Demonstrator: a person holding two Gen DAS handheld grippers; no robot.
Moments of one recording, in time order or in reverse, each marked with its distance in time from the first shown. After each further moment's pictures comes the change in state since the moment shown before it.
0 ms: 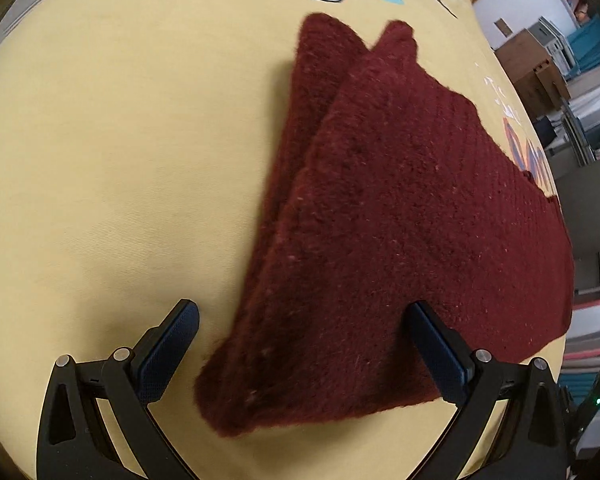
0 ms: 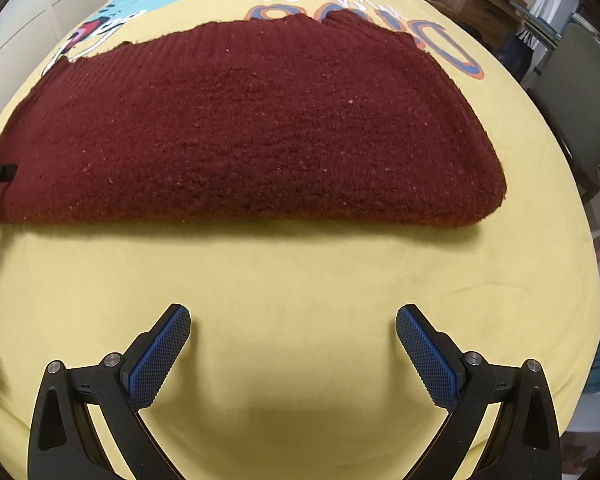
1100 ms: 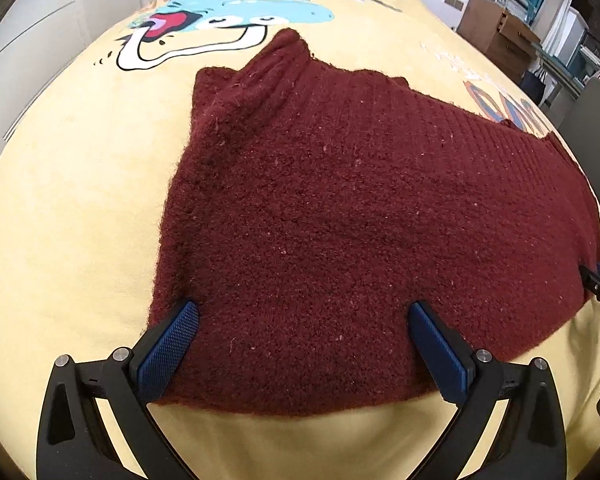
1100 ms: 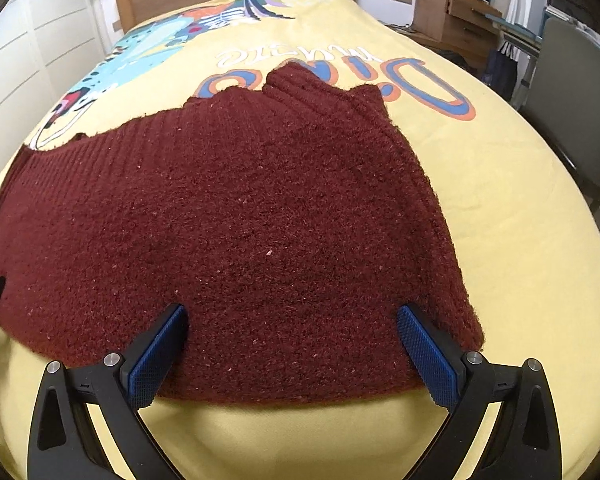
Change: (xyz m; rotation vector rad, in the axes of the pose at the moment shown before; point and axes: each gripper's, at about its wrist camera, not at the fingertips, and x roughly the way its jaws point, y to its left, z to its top) left arm -0.002 -0.067 -0.030 0.263 -0.181 0.179; right arm 0.020 -0.046 0.056 0.079 -0.201 0.037
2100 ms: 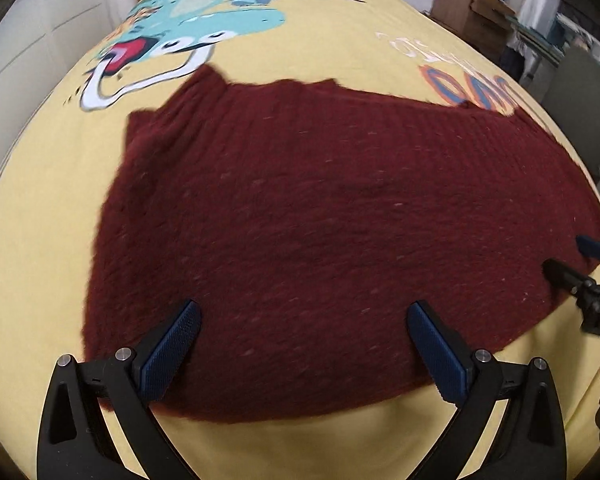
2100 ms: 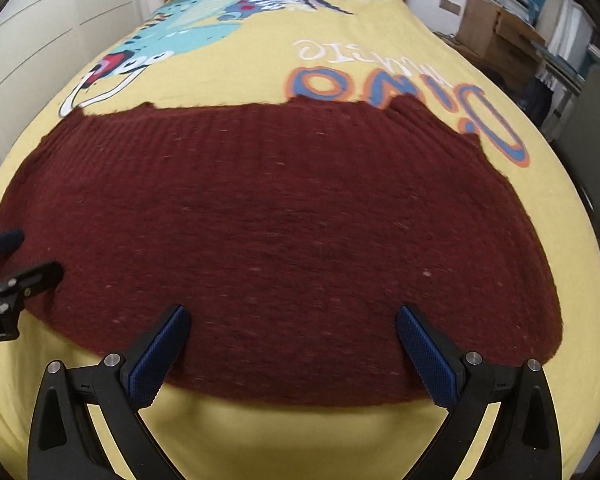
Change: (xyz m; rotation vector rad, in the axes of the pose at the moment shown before) left arm 0.000 -0.042 0.004 0.094 -0.017 0.007; right arm -0.004 0.069 0.020 -0.099 0.045 0.043
